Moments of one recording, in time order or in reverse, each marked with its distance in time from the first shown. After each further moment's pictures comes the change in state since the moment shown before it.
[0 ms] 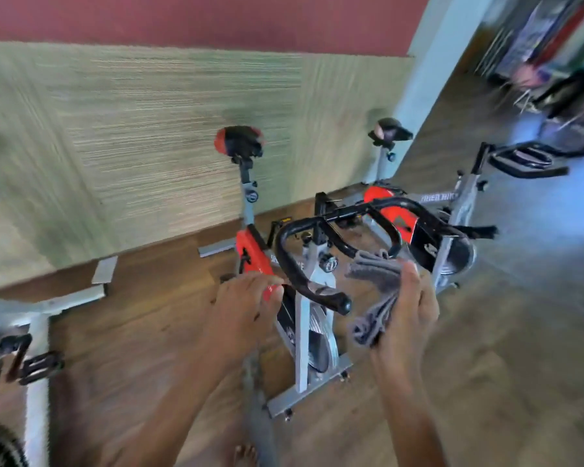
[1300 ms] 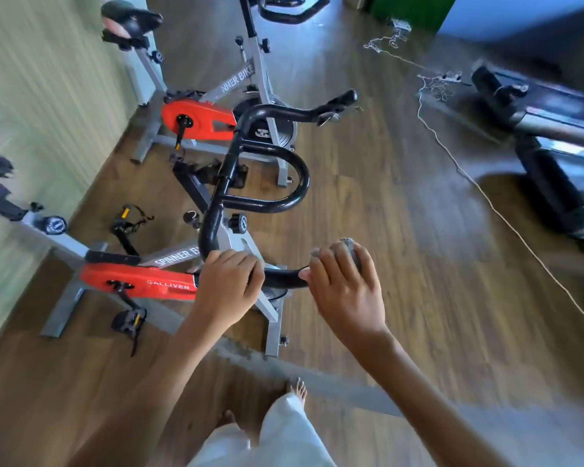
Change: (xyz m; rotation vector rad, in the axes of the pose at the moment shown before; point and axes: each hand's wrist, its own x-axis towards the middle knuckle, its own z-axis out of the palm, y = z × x) left_hand 0.174 -0.094 0.077 0.036 -0.302 0.969; right_hand -0.026 0.095 0.077 -2.005 0.301 -0.630
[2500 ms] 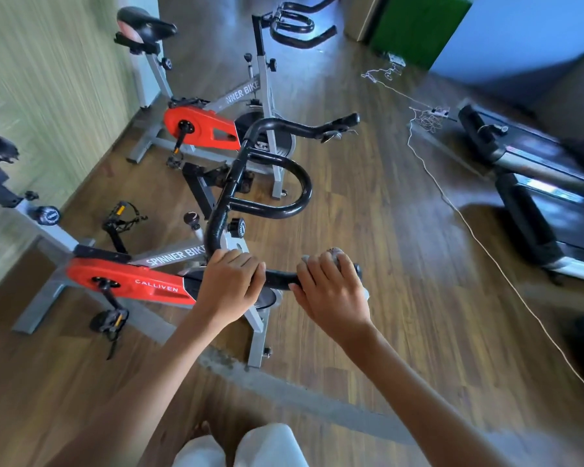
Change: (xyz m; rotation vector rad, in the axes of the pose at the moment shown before) left_hand -0.007 -0.006 0.009 -0.037 0.068 -0.002; right_hand -0.001 -0.006 0.016 -0.191 -0.086 -0.221
